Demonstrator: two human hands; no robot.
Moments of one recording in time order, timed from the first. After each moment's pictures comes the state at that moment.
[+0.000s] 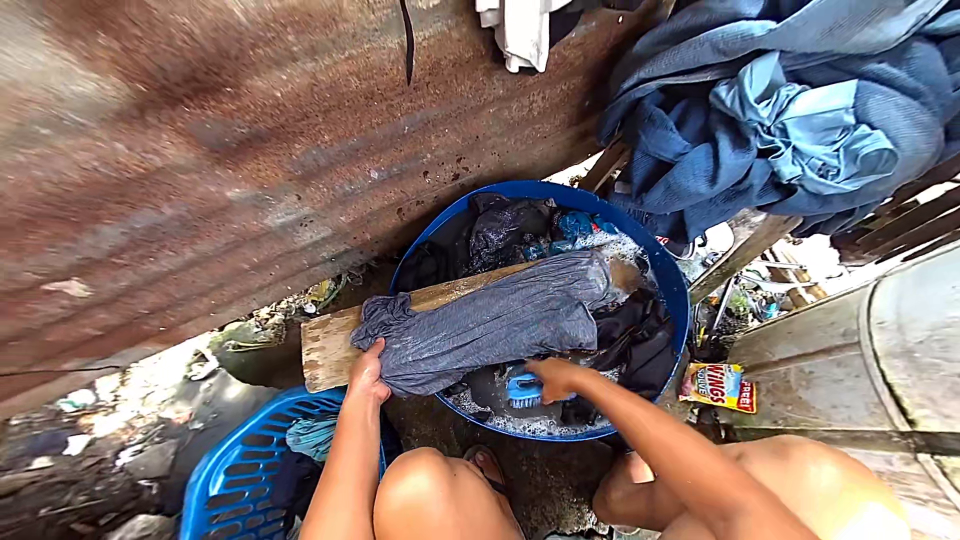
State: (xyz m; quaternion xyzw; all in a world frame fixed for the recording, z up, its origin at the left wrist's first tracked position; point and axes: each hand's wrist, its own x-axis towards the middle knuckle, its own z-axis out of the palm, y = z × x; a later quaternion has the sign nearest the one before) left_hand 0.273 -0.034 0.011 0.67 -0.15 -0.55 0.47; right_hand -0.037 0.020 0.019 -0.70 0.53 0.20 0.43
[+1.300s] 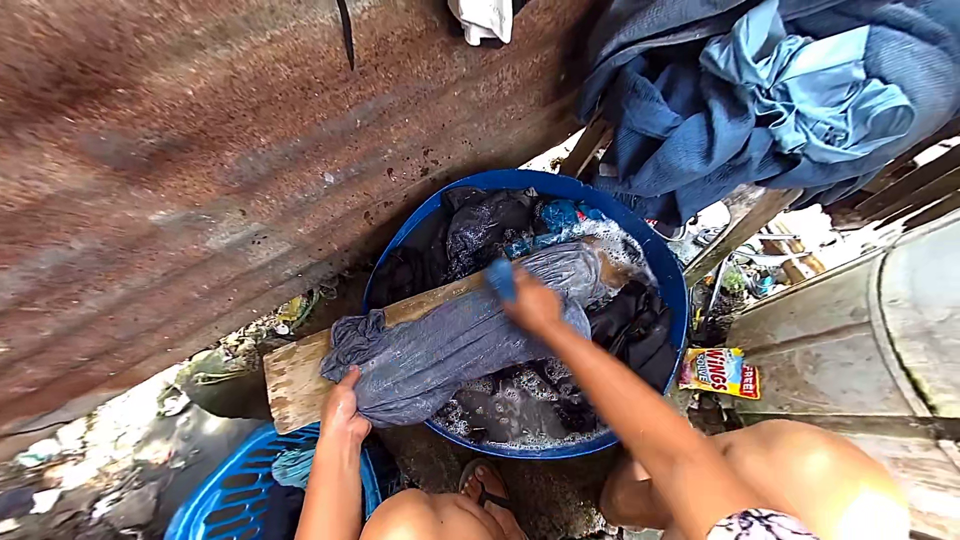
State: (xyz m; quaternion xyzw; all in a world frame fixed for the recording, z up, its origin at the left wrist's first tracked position) left_hand 0.270 -0.028 0.013 0.68 -0.15 -0.53 0.47; right_hand -0.032 -0.063 0.033 -0.58 0.77 -0.12 0.26
